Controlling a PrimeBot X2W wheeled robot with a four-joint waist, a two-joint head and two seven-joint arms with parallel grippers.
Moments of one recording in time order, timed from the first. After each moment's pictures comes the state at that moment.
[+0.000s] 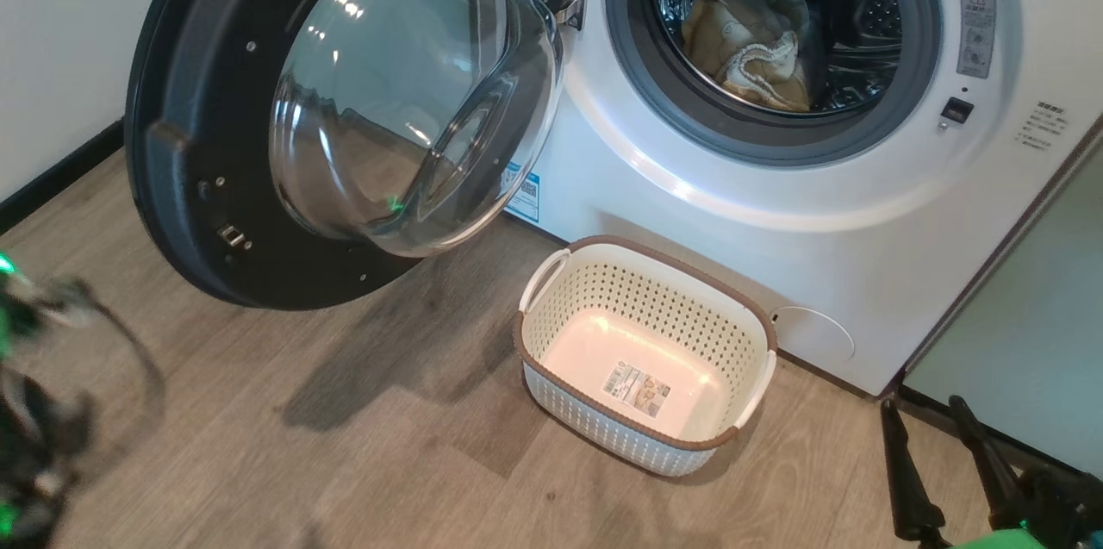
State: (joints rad) left arm -0.10 0.36 0.24 -0.53 -1.26 0.01 -0.25; right arm 0.18 -0.03 0.04 -0.02 0.17 0.13 -0.13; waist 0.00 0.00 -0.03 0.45
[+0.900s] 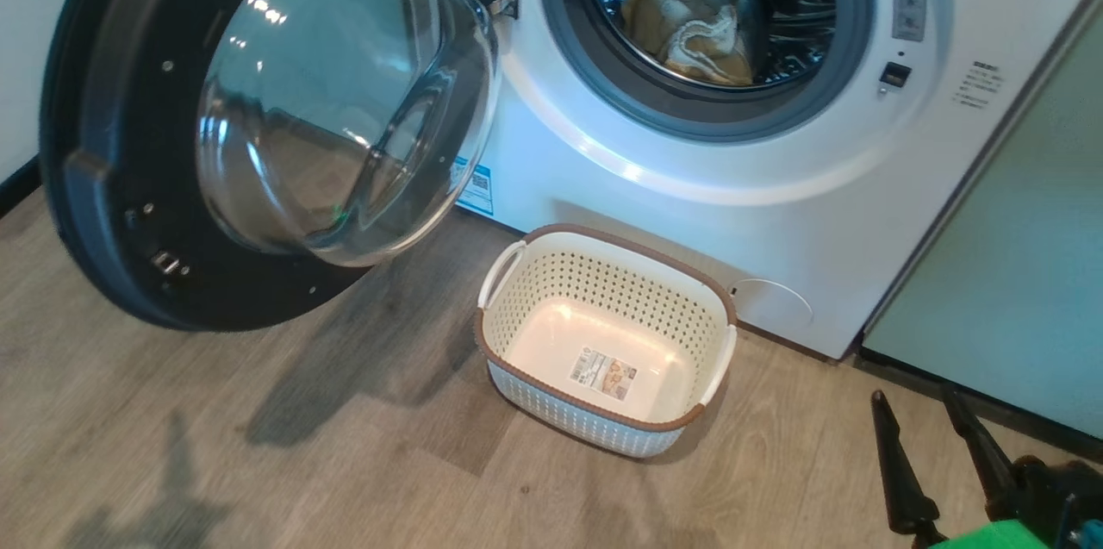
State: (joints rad) left arm -0.57 0.63 0.34 0.50 -1.65 0.02 0.17; right arm 0.18 -0.03 0.05 -0.07 0.14 0.13 -0.09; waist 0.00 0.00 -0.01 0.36
